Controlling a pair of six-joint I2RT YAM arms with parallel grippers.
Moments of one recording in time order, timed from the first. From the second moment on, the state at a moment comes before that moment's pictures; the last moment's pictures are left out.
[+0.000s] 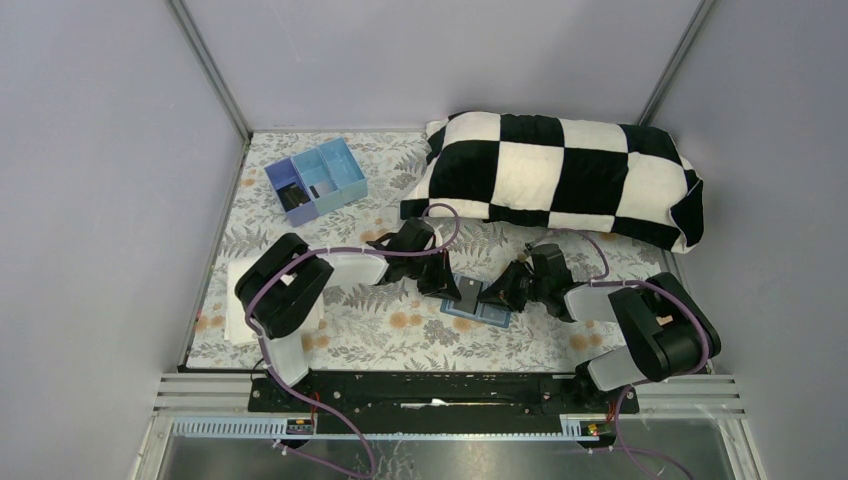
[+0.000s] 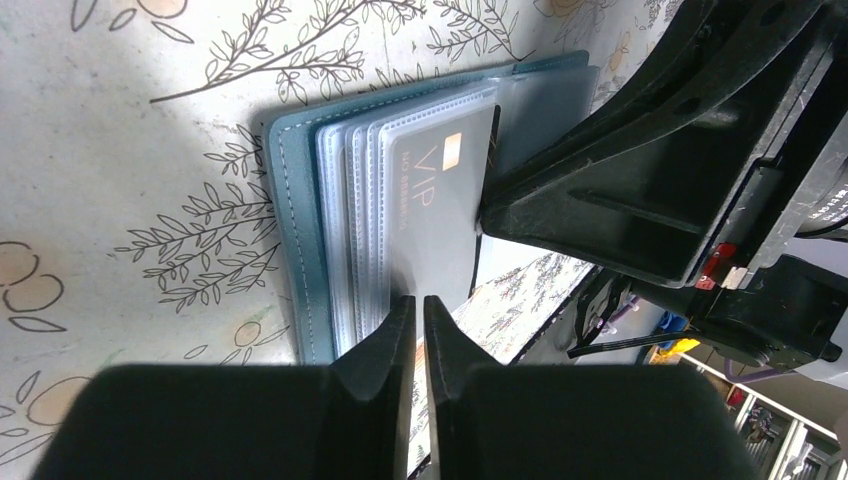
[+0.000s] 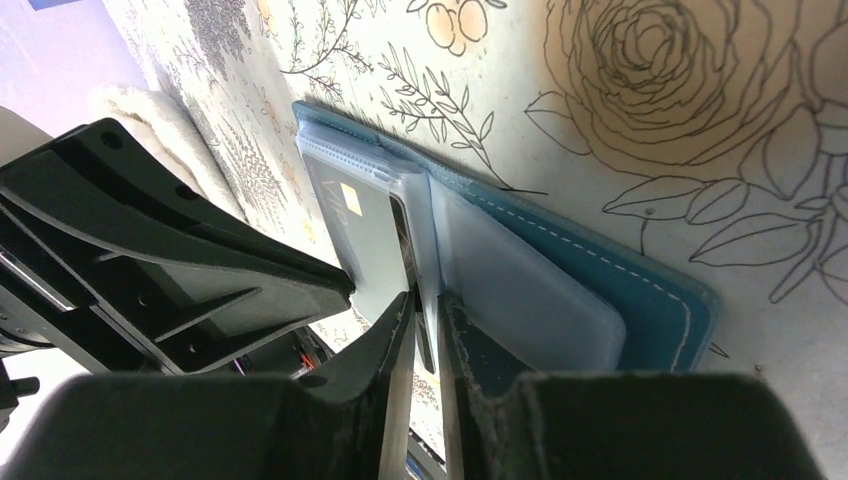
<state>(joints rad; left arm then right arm) -0.74 1.80 0.91 0.02 0.51 -0.81 0.38 1.47 0.34 0.33 -0.50 1.05</state>
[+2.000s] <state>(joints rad) -0.76 1.81 1.00 -0.08 0.45 -0.68 0.38 1.42 0.36 0.28 -0.49 0.99</state>
